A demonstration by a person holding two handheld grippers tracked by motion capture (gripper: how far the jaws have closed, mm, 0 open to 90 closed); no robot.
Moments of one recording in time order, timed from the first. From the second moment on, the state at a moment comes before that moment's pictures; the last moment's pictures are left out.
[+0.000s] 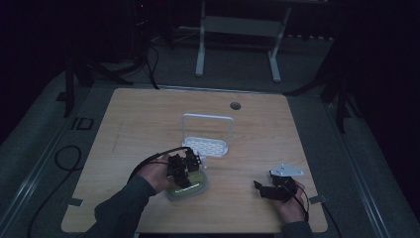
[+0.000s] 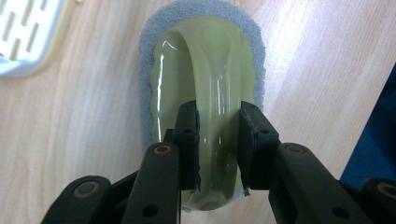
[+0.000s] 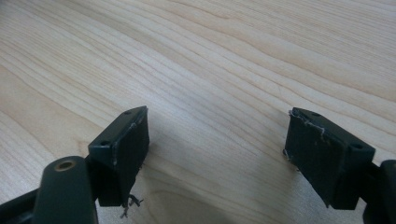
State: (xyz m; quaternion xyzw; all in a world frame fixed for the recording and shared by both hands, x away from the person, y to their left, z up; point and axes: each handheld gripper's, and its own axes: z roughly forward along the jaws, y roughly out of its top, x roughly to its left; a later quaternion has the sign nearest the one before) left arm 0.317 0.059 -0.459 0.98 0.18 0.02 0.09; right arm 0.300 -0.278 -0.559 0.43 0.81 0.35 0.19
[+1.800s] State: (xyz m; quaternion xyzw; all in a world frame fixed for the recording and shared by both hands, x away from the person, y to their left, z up) left arm 0.353 0.046 -0.445 0.99 0.03 0.11 0.12; right arm 0.300 -0.278 -0.559 0.43 0.81 0.35 0.19
